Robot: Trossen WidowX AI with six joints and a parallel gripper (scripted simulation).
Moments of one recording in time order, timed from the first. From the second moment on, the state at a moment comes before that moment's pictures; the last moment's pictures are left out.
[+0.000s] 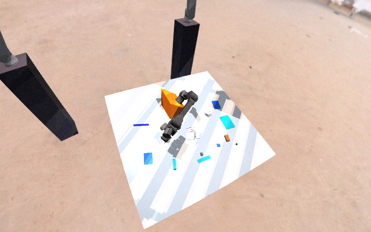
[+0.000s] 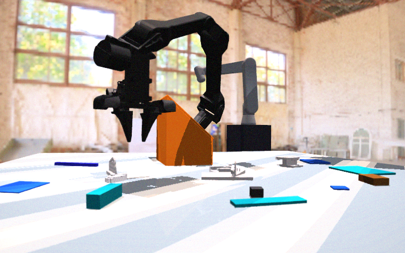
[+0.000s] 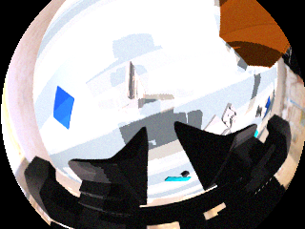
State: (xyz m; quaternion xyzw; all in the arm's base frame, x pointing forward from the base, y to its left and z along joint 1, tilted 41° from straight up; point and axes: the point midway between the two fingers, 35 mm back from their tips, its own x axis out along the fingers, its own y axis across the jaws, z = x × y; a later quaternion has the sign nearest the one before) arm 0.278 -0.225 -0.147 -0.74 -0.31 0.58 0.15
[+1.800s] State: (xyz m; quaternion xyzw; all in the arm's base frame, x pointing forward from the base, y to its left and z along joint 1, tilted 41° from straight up) arm 0.278 -0.226 -0.147 -0.74 -0.31 0.58 0.15
